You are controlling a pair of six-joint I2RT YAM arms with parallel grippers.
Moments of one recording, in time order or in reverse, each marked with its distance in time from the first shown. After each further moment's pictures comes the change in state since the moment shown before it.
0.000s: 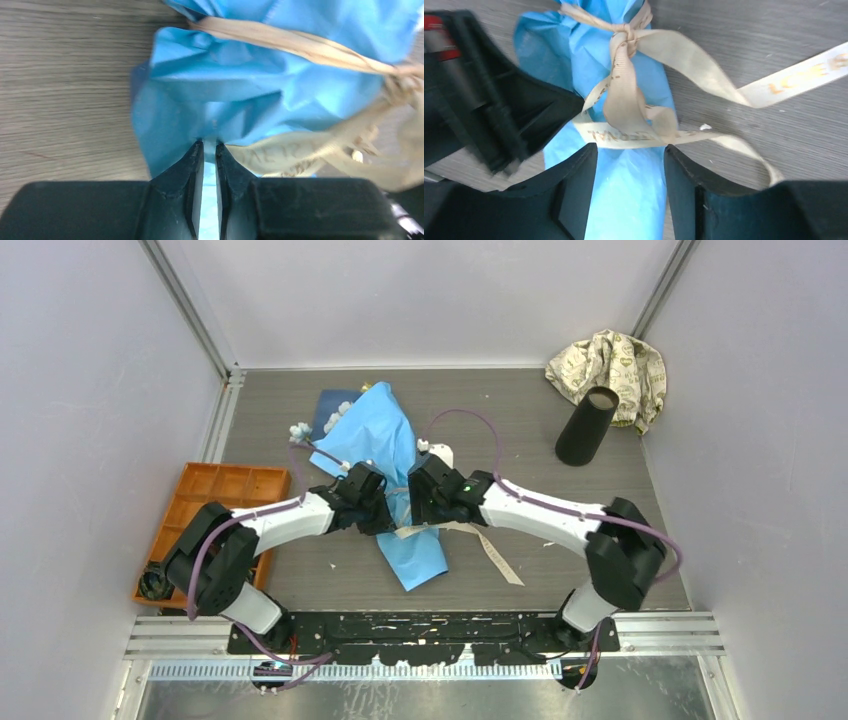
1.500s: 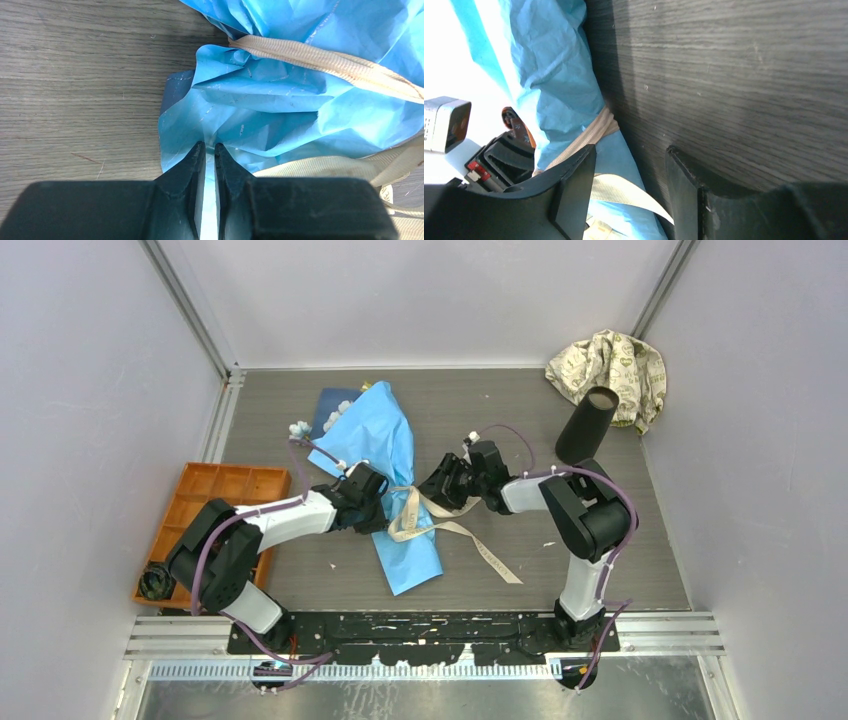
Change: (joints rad) left arm 0.003 0.035 0.013 -0.057 -0.153 0.026; right arm -0.412 0.228 -0.288 0.852 -0.627 0.296
